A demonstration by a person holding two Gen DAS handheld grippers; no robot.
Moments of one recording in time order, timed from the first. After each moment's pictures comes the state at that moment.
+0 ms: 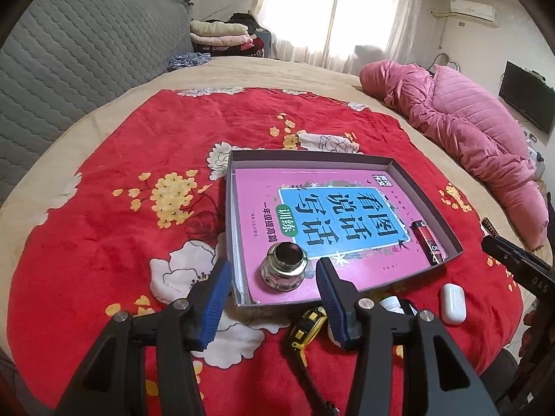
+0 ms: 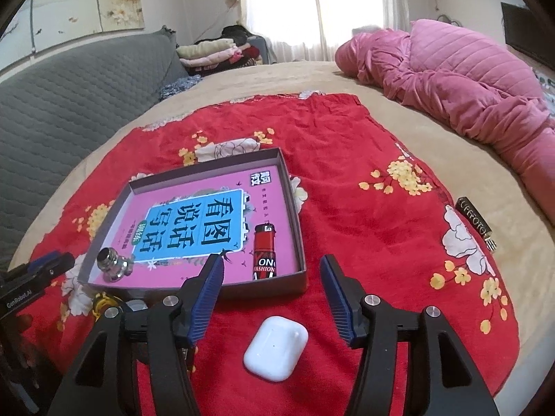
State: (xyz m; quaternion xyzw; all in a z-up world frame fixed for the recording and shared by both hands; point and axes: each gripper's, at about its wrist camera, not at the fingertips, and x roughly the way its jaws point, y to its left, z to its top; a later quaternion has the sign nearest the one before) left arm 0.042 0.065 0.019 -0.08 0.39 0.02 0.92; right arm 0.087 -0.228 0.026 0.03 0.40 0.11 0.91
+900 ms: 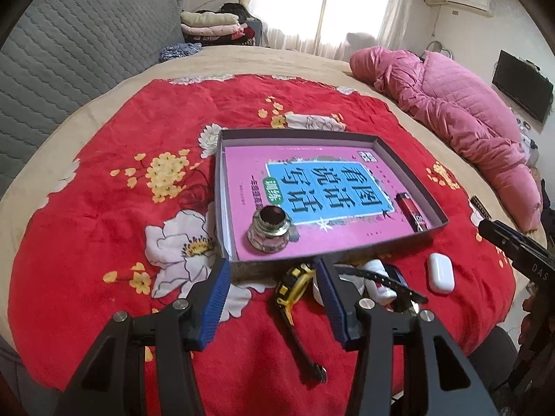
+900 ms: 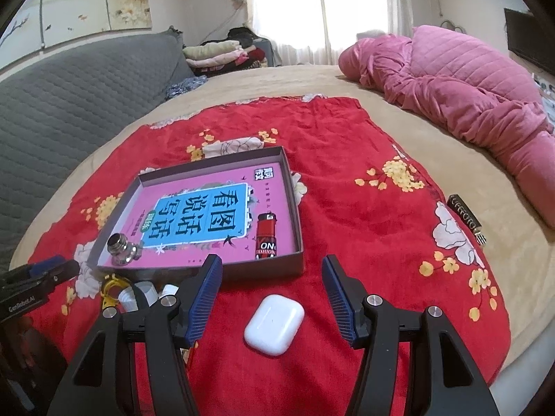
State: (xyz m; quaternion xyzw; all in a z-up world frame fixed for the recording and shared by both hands) left arm 0.016 0.051 0.016 -0.08 0.42 0.00 0.91; right arm 0.059 -0.234 0.031 0.02 0.40 0.12 0.91
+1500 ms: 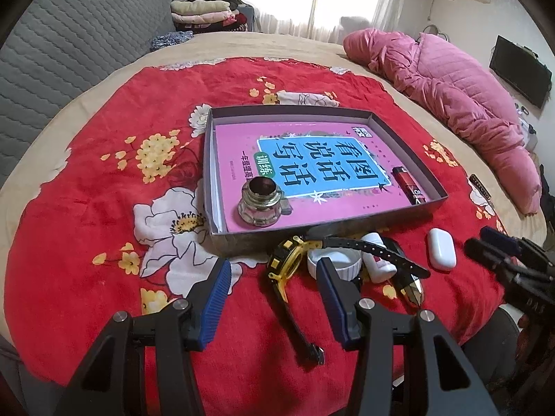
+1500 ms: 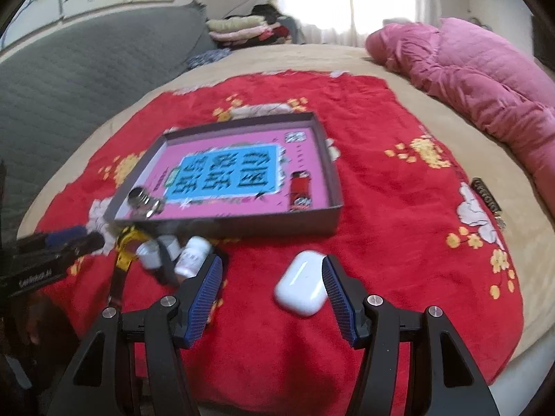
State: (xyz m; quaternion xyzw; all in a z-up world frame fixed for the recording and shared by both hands) left arm 0.011 0.040 0.001 -0.06 0.45 -0.01 0.89; right arm 0.034 -0.200 0.010 -0.02 0.44 0.17 0.88
